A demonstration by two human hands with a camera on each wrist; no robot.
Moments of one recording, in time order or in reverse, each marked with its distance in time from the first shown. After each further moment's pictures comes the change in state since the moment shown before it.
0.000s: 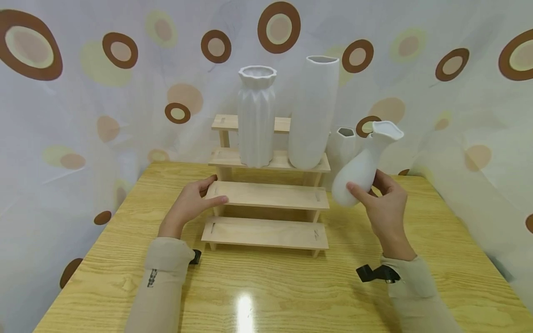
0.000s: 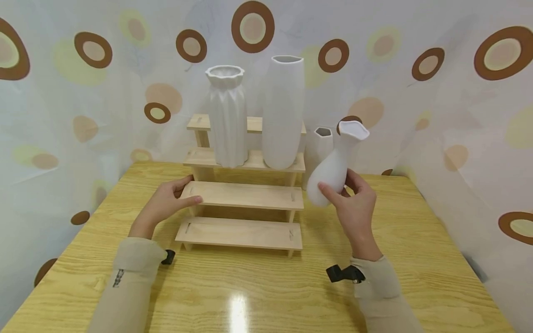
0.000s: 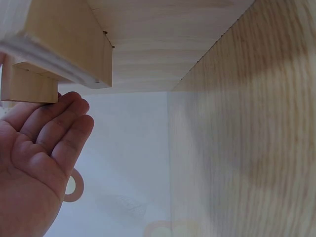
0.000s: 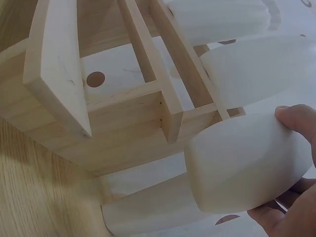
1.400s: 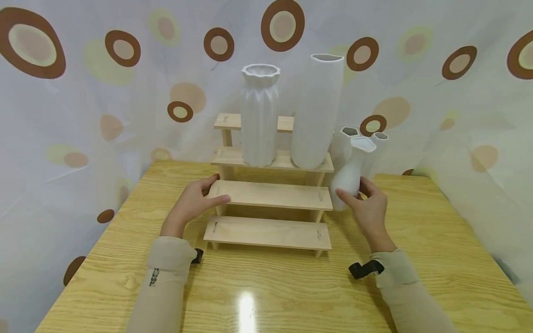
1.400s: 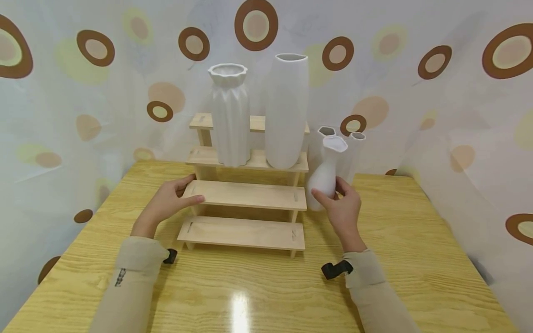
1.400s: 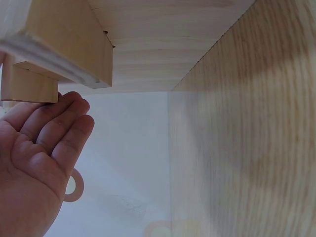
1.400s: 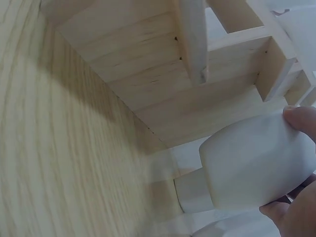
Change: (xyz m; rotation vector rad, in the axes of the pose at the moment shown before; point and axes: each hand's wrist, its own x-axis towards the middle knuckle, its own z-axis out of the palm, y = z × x) left_hand 0.000 -0.001 0.000 -0.002 0.004 0.010; right_hand 0.012 0.065 0.022 -0.151 -0.060 0.074
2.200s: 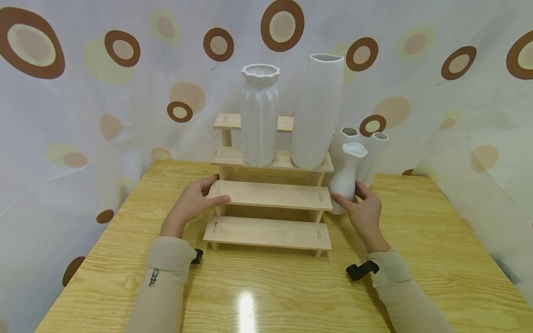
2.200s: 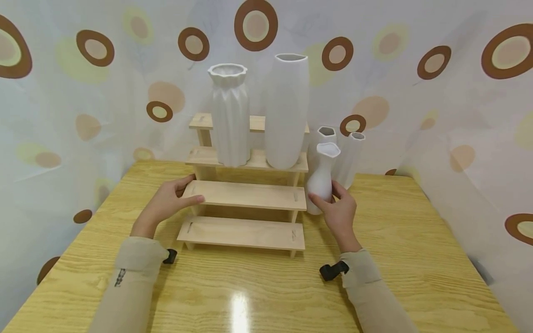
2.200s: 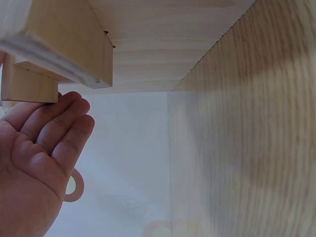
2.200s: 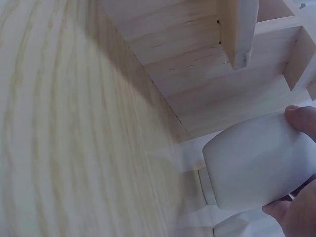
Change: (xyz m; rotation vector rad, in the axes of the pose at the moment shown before) left_hand 0.001 0.000 0.000 -0.012 -0.007 -0.002; right_hand 0.002 0.020 0.008 -0.047 -0.006 -0.012
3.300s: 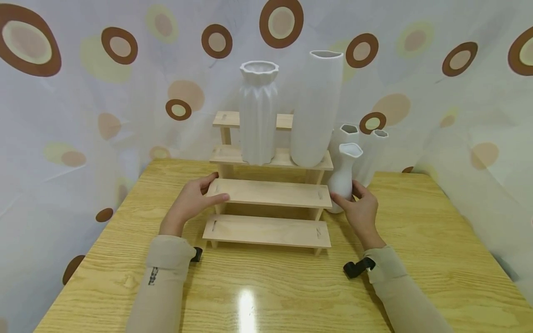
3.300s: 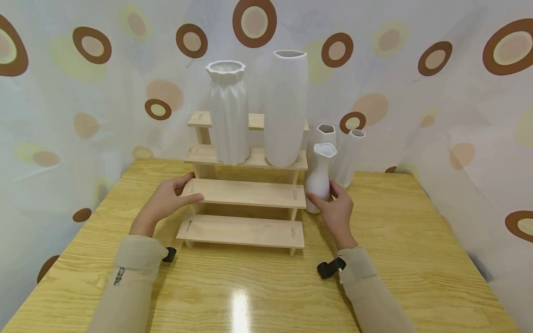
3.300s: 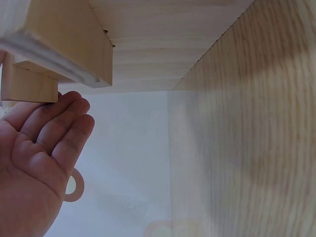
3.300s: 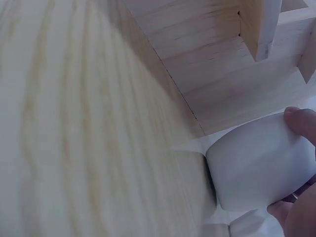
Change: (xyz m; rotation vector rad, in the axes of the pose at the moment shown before) left_hand -0.002 0.002 -0.001 0.001 -0.002 0.000; right_hand 0.001 0.009 0.007 -0.054 0.023 -0.018
